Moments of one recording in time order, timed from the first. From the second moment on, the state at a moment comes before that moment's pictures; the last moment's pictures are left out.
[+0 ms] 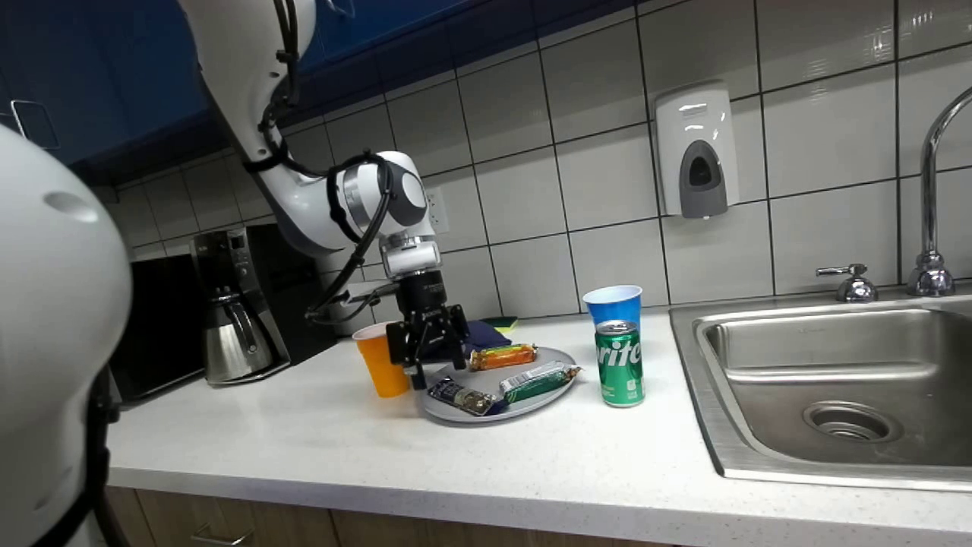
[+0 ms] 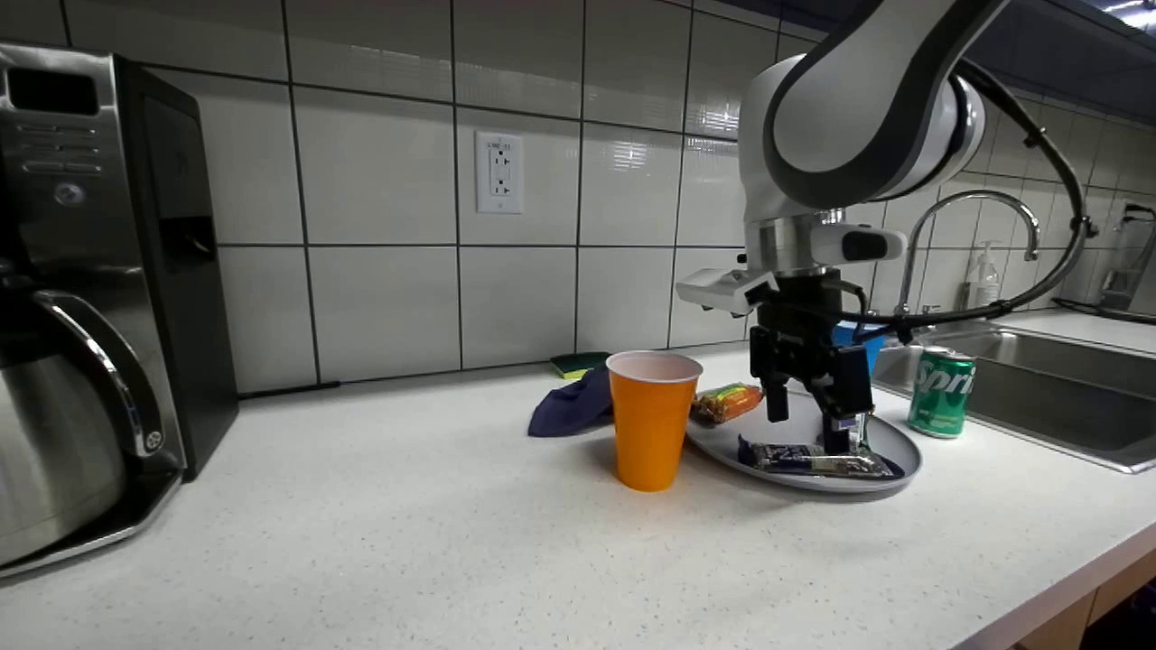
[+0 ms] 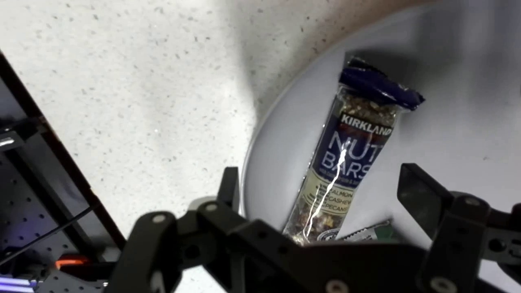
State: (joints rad) arm 0.10 0.17 -0.01 -2.34 -0.15 2.38 1.98
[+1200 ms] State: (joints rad) arm 0.10 -0.21 0.02 -2.57 -0.24 2.23 1.47
